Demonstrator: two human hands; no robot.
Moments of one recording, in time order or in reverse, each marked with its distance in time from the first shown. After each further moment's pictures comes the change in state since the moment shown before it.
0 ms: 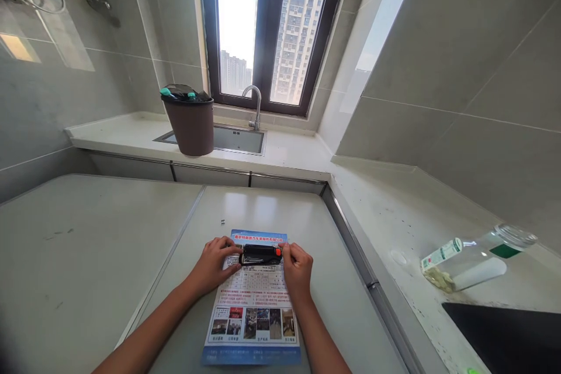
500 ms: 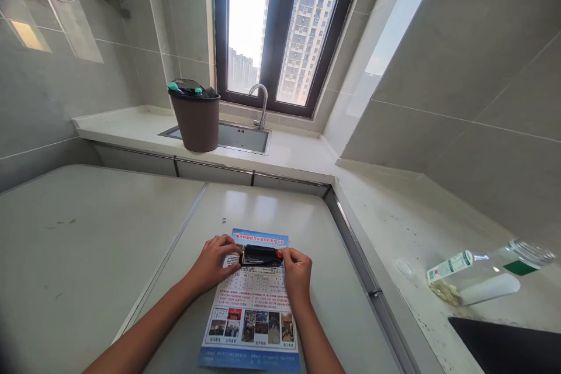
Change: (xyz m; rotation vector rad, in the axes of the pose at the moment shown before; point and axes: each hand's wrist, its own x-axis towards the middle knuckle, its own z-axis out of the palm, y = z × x) left_hand 0.002 0.001 0.000 -0.005 0.004 -0.043; right_hand -0.001 0.017 0.008 0.096 -0.038 0.246
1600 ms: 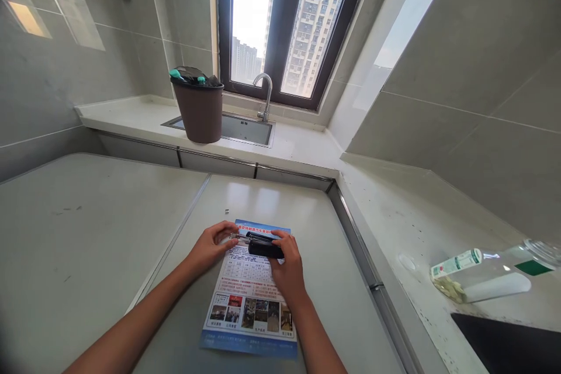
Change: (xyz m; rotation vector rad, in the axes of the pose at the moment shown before) left_hand 0.005 0.005 -0.016 -0.938 0.100 -0.183; right_hand -0.011 -0.022 0.002 -0.135 -0.189 -0.560
